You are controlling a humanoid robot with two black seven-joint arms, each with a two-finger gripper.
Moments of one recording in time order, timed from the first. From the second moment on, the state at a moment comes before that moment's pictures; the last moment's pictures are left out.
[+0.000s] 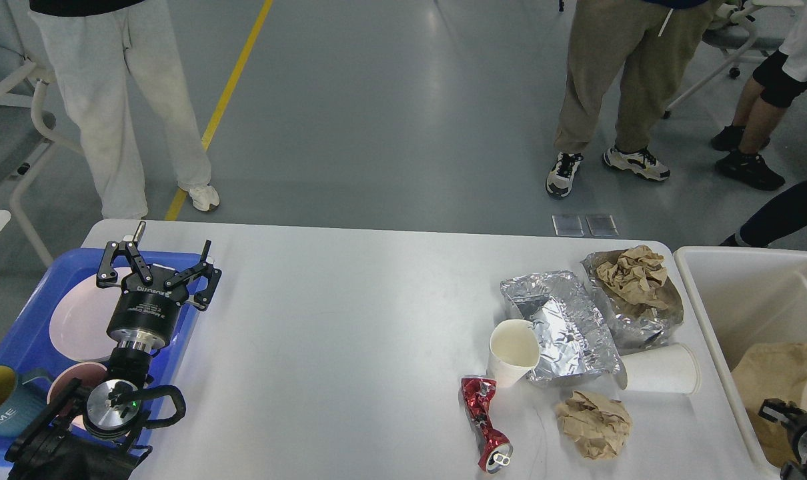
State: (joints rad) left arm -0.32 0.15 -1.35 -0.73 0.03 -0.59 -0.20; right arm 0.45 -0.36 -0.92 0.08 -0.09 -0.19 0.00
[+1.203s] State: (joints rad) left arm -0.32 0.15 -1.35 -0.73 0.03 -0.59 -0.20; right arm 2.20 -0.43 -1.45 1.42 -0.36 0.76 -0.22
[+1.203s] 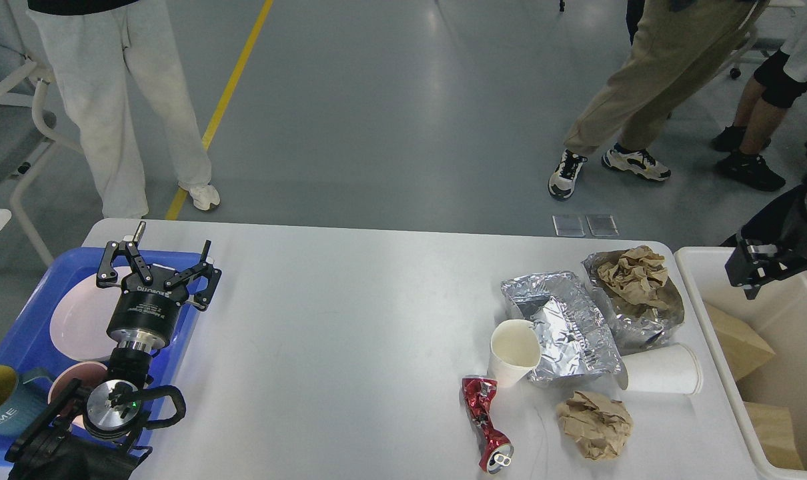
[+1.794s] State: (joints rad) left arm -0.32 0.15 -1.35 -0.73 0.03 -0.59 -0.20; right arm 2.53 -0.23 -1.44 1.72 -0.11 0.67 -0.15
